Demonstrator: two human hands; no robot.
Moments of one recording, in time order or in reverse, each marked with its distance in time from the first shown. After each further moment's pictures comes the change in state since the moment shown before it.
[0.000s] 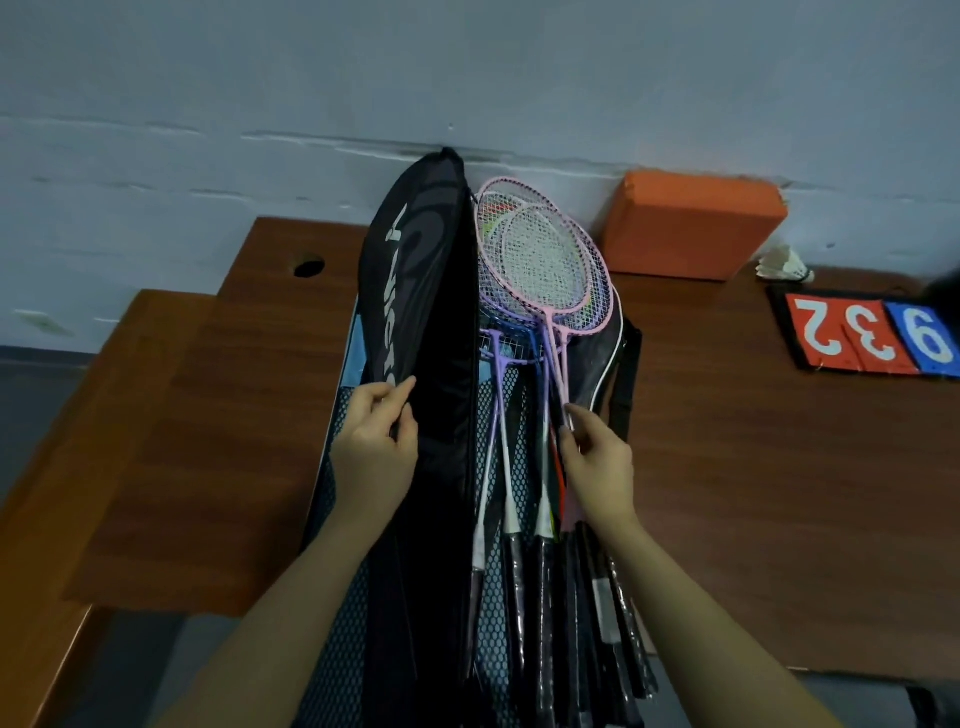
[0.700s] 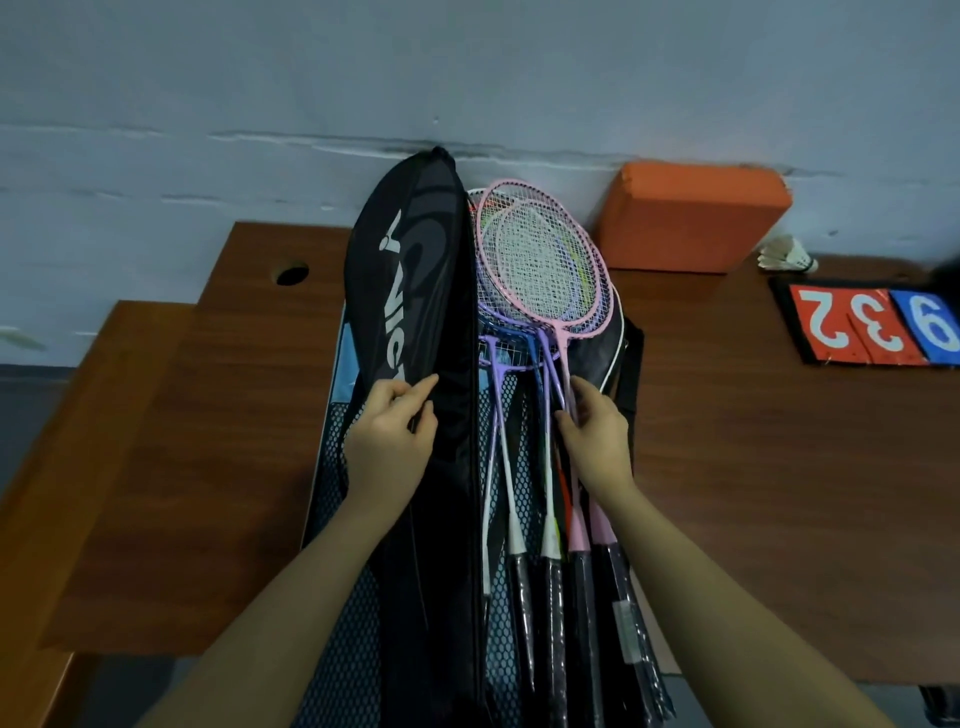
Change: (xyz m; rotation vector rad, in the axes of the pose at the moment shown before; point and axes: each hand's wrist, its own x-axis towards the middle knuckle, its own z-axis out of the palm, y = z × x) left_hand 0.026 -0.008 0.028 0.027 -0.074 0.068; right_hand 0.051 0.010 0.017 -0.077 -0.051 0.048
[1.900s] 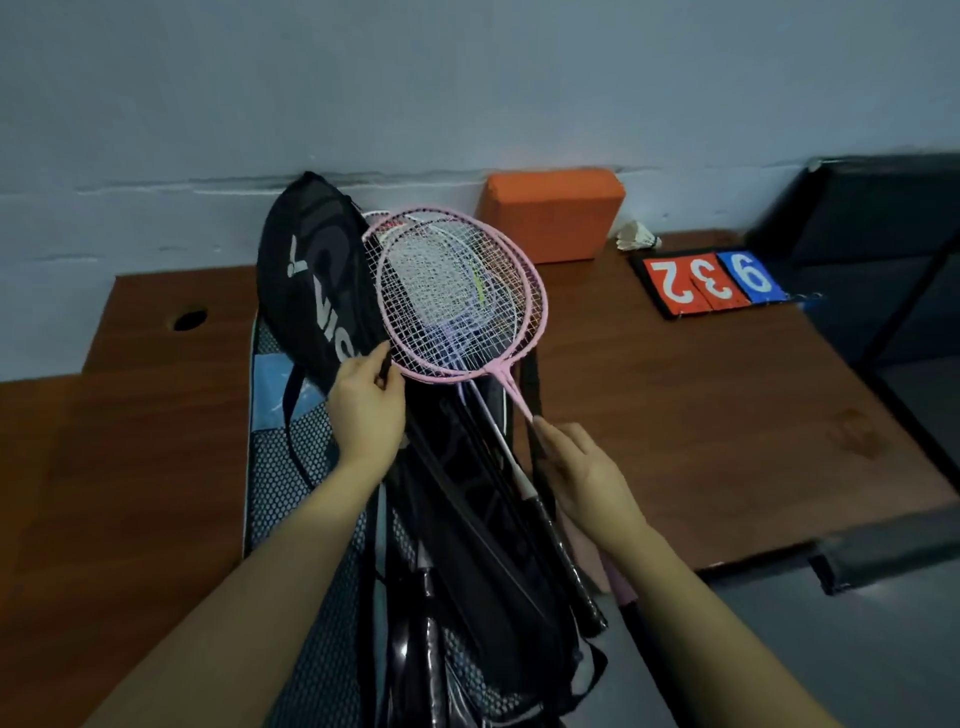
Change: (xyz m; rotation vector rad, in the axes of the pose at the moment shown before) left_hand 0.023 0.064 0.017 -0.252 -0.097 -0.266; right_hand -0.108 0.021 -0.076 -0.286 0.050 -0.376
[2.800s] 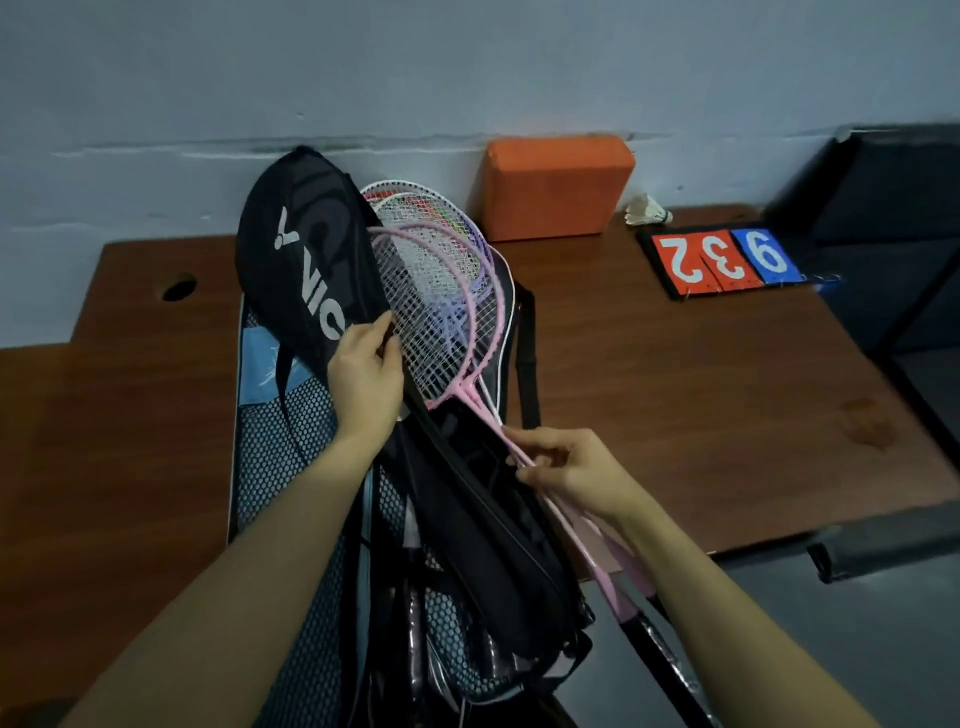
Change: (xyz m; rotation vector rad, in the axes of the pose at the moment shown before) left_hand 0.001 0.001 0.021 -0.061 0.005 0.061; right_hand 0.008 -0.005 -0.023 0.796 -0.368 0.505
